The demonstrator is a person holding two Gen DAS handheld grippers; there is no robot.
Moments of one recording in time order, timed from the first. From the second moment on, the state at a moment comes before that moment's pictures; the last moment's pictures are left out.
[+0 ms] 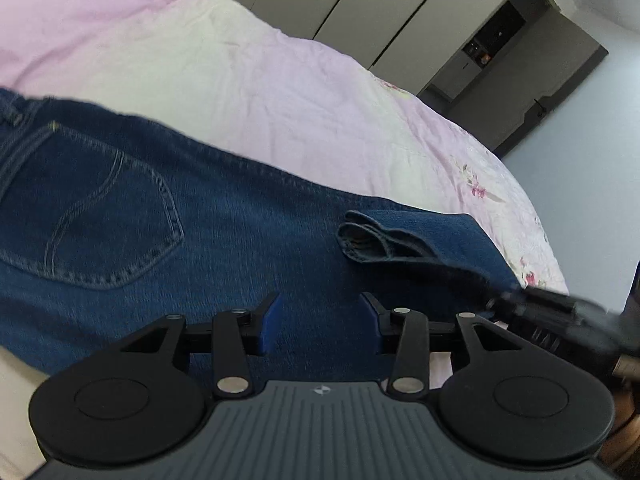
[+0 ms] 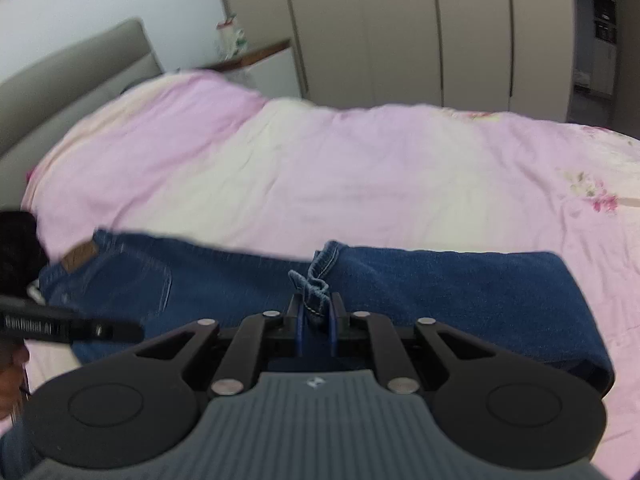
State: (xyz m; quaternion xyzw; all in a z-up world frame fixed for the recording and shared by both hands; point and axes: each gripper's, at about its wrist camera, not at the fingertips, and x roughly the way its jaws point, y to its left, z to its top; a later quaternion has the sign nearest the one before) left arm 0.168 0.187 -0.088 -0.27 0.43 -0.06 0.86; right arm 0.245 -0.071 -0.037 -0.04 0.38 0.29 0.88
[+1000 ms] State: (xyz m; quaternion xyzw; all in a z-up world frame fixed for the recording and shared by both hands) left arm 0.173 0.165 -0.121 -0.30 0.45 -0.02 0.84; right arm 0.281 -0.008 -0.122 -0.15 0.48 0.28 0.81
